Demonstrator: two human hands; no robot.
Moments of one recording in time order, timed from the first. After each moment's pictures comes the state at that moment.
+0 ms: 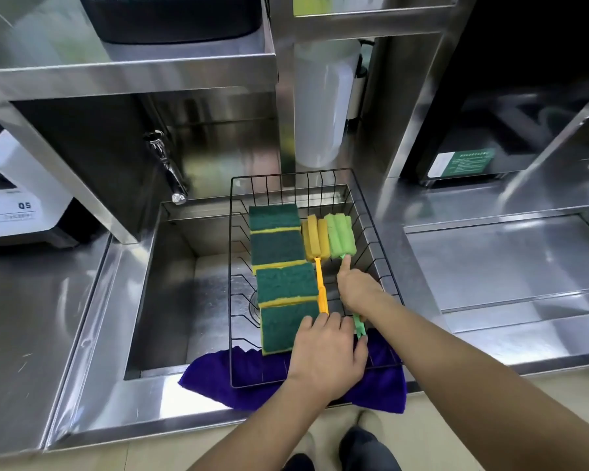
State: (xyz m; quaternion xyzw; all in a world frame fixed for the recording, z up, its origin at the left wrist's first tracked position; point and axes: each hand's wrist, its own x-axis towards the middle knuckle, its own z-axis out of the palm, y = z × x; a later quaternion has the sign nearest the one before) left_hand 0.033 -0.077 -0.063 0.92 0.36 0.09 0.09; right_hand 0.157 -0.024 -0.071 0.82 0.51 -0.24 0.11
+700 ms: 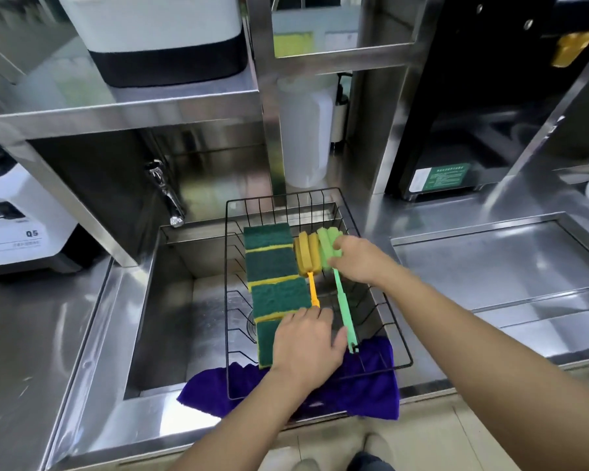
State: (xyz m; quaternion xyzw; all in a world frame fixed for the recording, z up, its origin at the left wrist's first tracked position) left_hand 0.026 -0.057 -0.035 0.92 0.36 0.07 0.09; right_hand 0.178 -0.015 0.016 0.82 0.51 -0.27 -0.08
